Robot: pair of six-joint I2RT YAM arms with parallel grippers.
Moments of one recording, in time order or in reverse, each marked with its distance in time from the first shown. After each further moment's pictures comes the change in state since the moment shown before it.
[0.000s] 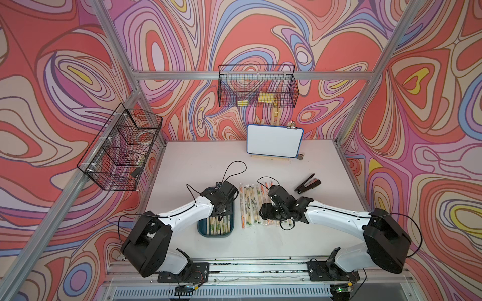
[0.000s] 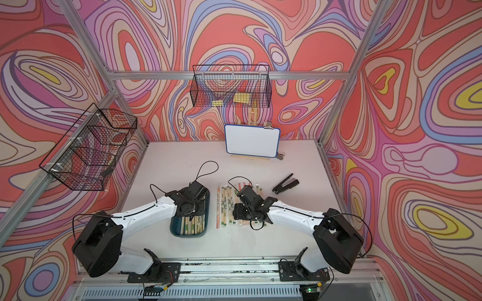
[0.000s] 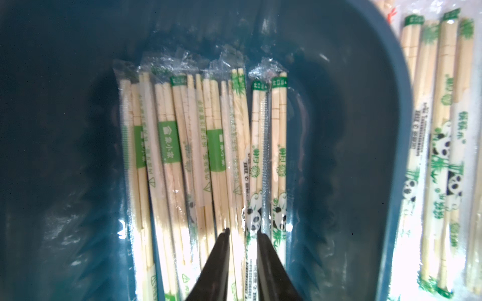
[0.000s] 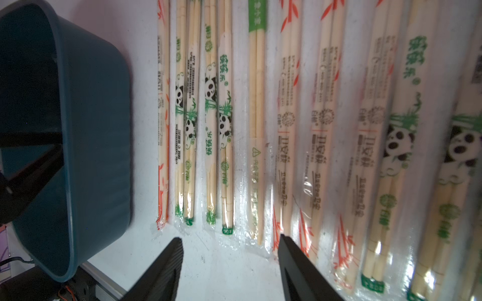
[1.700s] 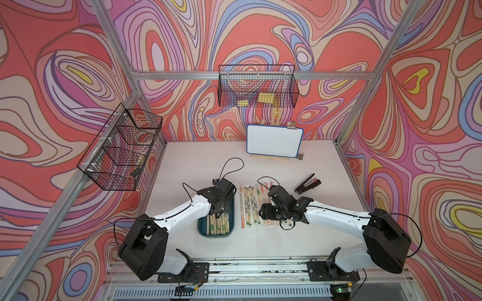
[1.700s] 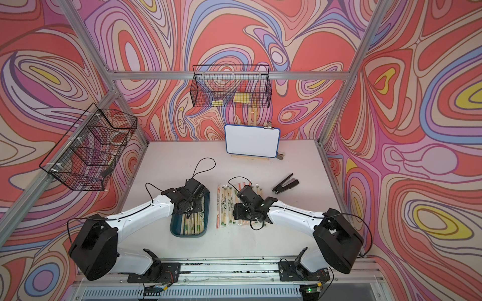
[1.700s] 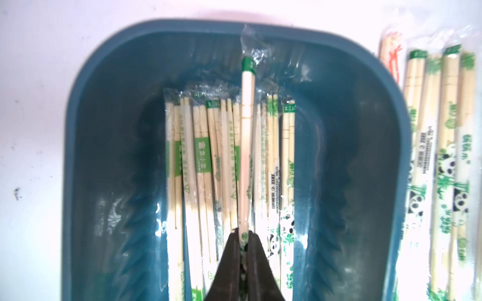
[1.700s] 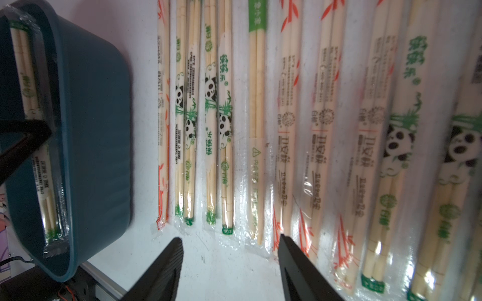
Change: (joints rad) left arm 0.028 -0.044 0.040 -0.067 -0.069 0.030; right arm 0.000 0.000 0.000 0.000 0.000 0.000
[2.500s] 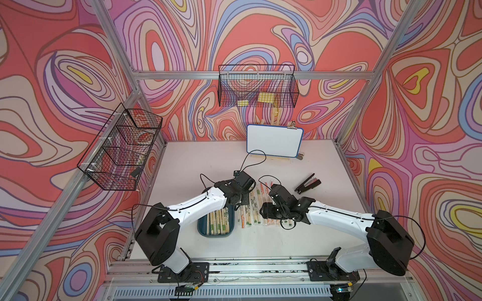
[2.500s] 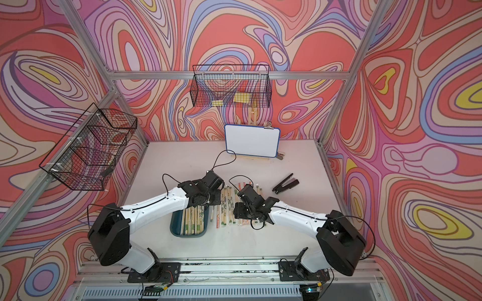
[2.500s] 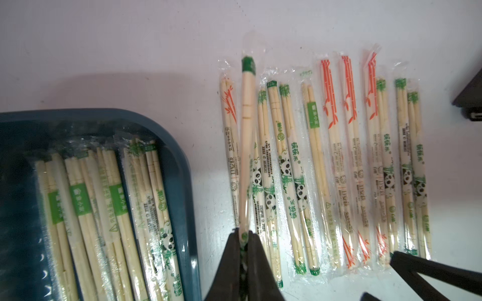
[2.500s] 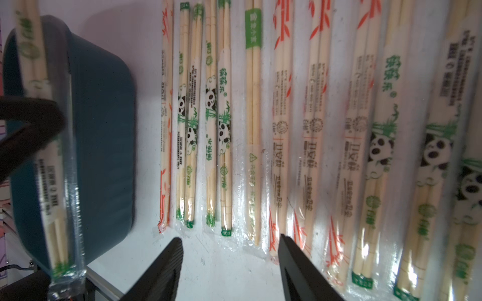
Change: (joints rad) left arm -0.164 0.191 0.243 0.056 0.067 -0.048; right arm 0.000 -0.037 -0.011 -0.002 0.032 0.000
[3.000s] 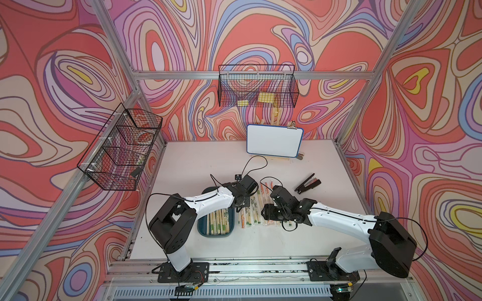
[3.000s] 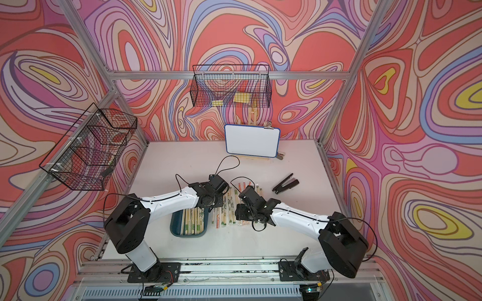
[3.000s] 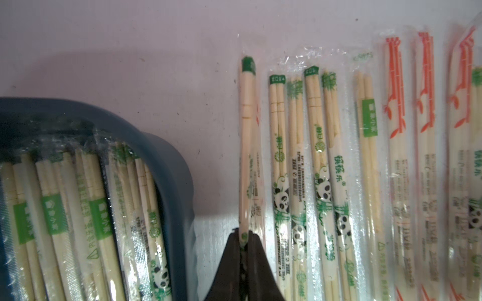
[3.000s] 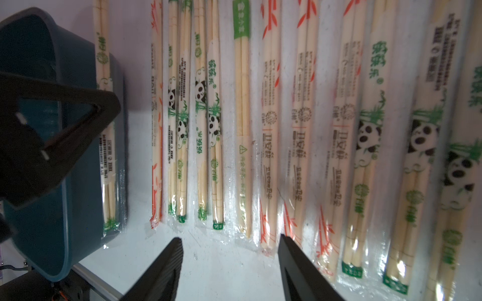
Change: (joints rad) left arm -0.001 0.131 -0.014 0.053 -0.061 -0.020; right arm 0.000 -0.013 -0.023 -0.005 0.005 0.007
